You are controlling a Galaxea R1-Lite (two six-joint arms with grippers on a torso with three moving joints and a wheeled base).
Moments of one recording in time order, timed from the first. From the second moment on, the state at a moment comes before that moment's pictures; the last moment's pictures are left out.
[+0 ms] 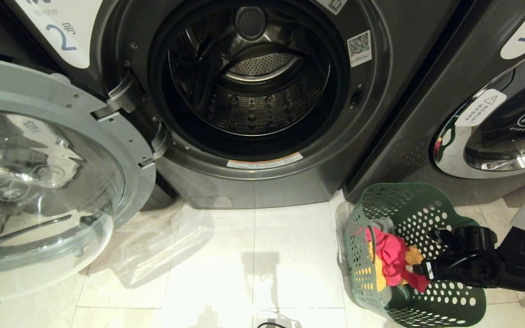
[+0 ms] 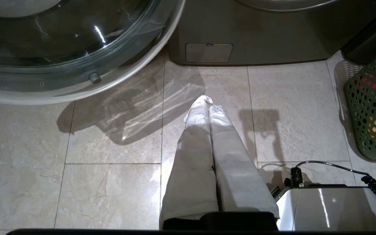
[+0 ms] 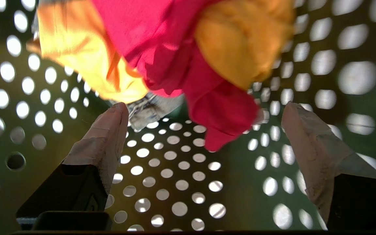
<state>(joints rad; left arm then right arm) 0.00 0.00 0.00 0.00 0.00 0.00 -0.31 2.51 -0.92 -0.73 0.23 -0.26</state>
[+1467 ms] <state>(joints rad) 0.00 0.00 0.00 0.00 0.00 0.00 -0.24 2.82 -1.13 -0.84 0.13 -0.27</state>
